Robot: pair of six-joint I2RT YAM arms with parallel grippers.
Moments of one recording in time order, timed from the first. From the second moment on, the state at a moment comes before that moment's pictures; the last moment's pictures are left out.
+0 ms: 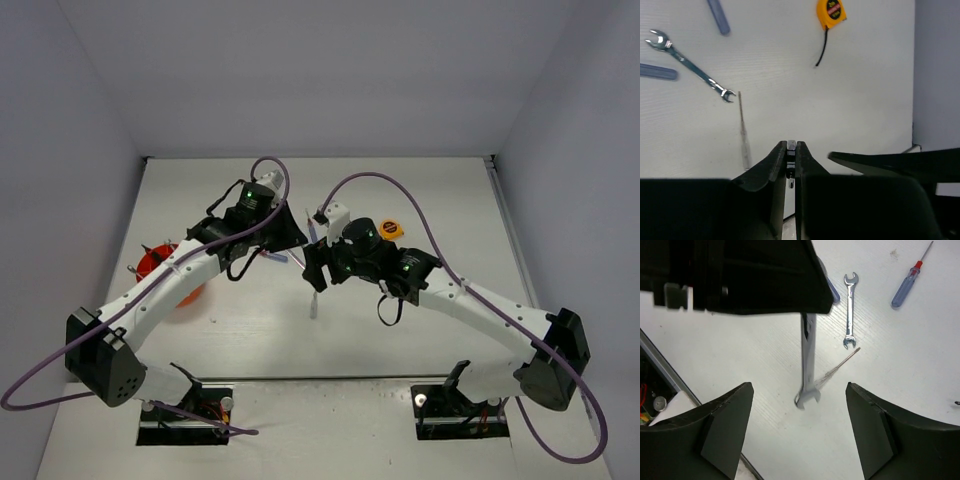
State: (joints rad) left arm -0.59 1.39 1.26 -0.54 0.13 -0.75; right arm 0.87 1.32 1.06 -0.30 -0.03 0.22
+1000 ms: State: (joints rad) left arm 0.15 1.49 1.52 -0.85 -0.19 -0.48; right arm 0.76 1.22 0.95 -0.42 0.03 0.18
